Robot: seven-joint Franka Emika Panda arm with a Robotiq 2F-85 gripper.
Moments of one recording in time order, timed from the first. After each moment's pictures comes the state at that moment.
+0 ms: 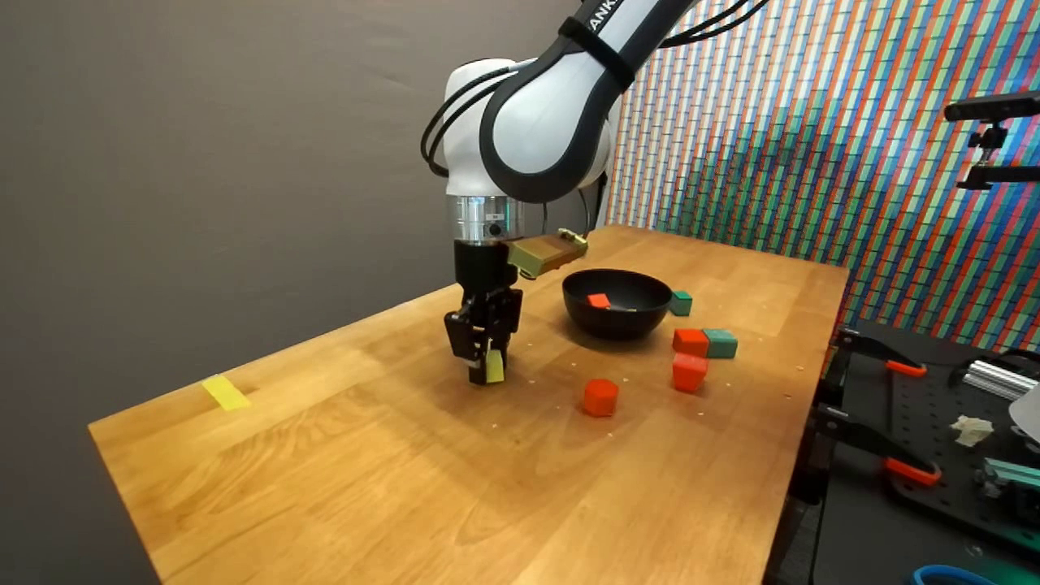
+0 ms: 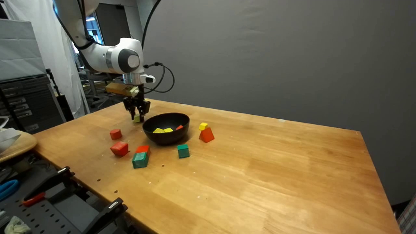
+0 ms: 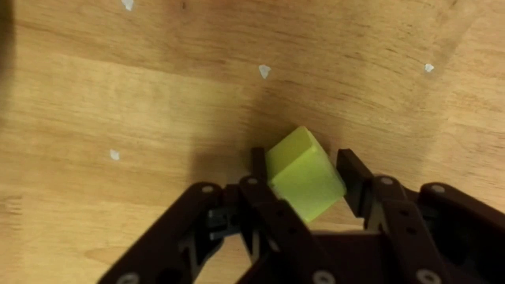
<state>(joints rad) 0.30 0.71 0.16 -1.82 0.01 2.49 0.18</state>
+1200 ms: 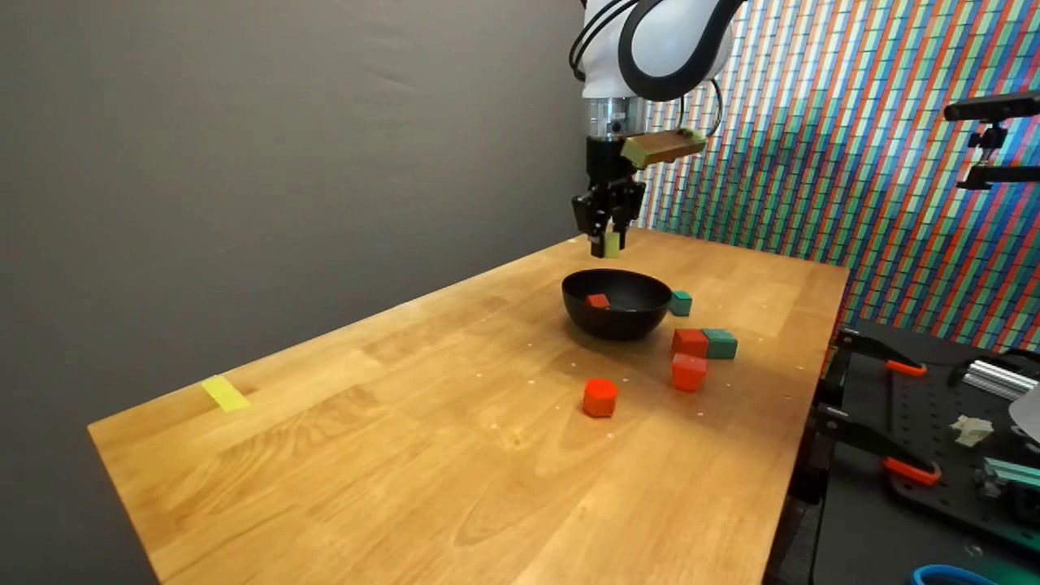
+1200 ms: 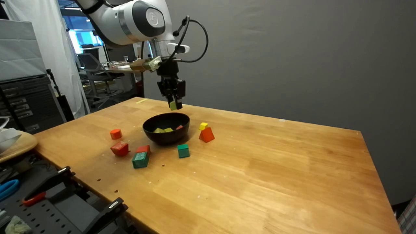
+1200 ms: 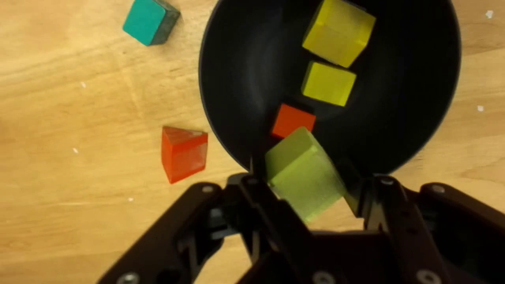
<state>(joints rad) 0.16 0.30 -0.08 -2.19 -0.14 2.47 0.36</state>
